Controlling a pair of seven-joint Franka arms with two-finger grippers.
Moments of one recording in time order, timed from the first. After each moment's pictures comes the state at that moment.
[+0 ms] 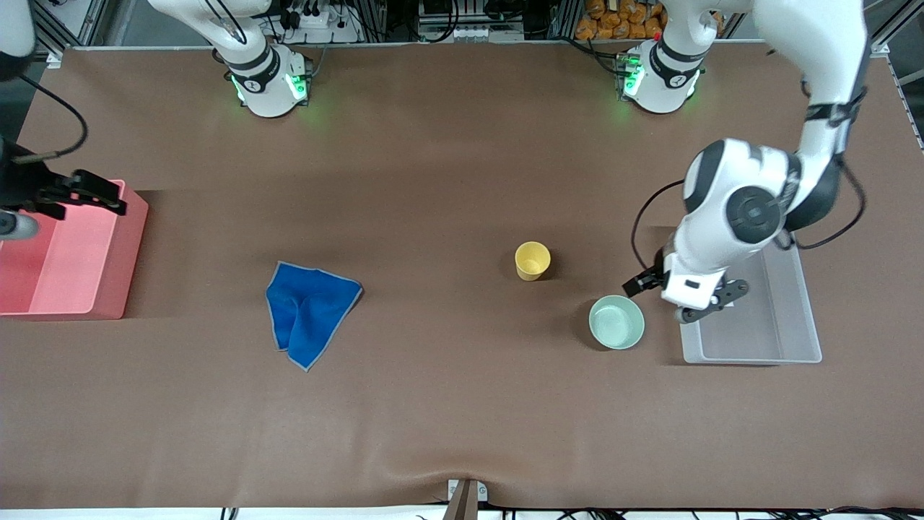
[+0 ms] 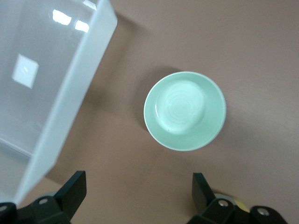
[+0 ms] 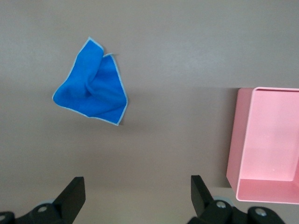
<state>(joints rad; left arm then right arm) -0.15 0.36 -0.15 -1.86 0.05 2.15 -0.83 0.01 0.08 -0.04 -1.56 0.04 1.55 -0.11</state>
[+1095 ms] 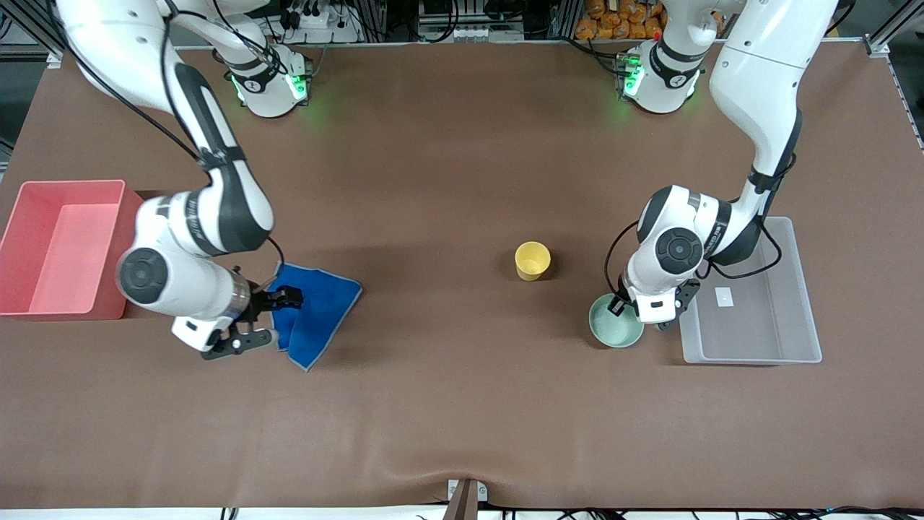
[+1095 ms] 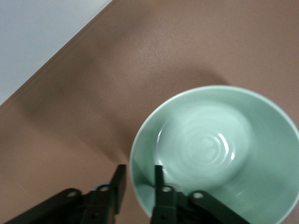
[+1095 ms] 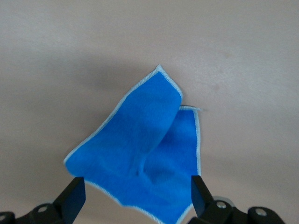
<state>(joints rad) -0.18 0.56 -0.15 -1.90 0.15 2.38 -1.30 0.24 0.55 -0.03 -1.63 0.12 2.11 -0.12</state>
